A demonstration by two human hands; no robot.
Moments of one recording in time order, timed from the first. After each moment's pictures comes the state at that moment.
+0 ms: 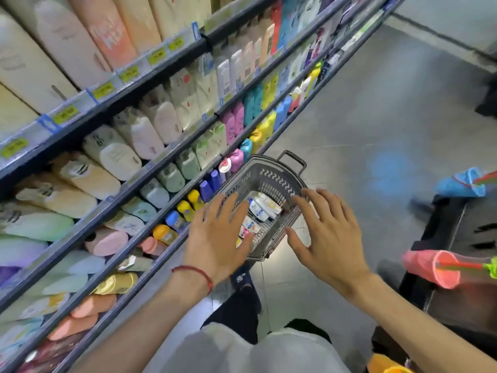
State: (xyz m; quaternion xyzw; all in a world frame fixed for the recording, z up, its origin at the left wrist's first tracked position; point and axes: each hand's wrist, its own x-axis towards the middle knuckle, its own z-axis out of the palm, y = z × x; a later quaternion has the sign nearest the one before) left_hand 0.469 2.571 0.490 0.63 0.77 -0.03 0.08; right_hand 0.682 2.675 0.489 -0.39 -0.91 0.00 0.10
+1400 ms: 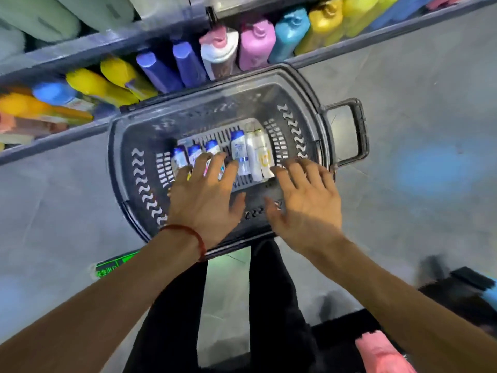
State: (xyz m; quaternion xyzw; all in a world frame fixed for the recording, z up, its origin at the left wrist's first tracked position) left_hand 0.483 2.838 0.096 0.36 0.89 0.01 0.28; right_hand 0.594 2.998 0.110 -0.15 -0.97 0.09 -0.18
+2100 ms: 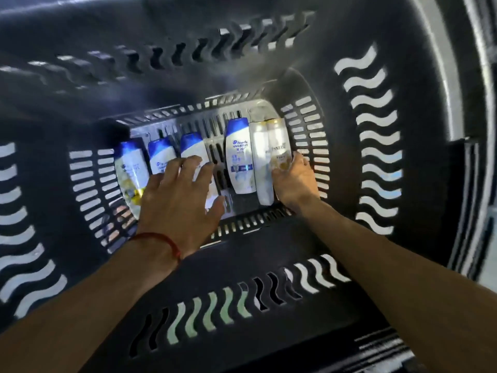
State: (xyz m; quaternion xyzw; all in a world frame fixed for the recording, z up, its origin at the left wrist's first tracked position) left_hand 0.483 2.819 -0.209 0.29 0.90 0.04 0.32; right_hand 0.558 3.030 -0.273 -0.47 -0.77 0.34 -0.27
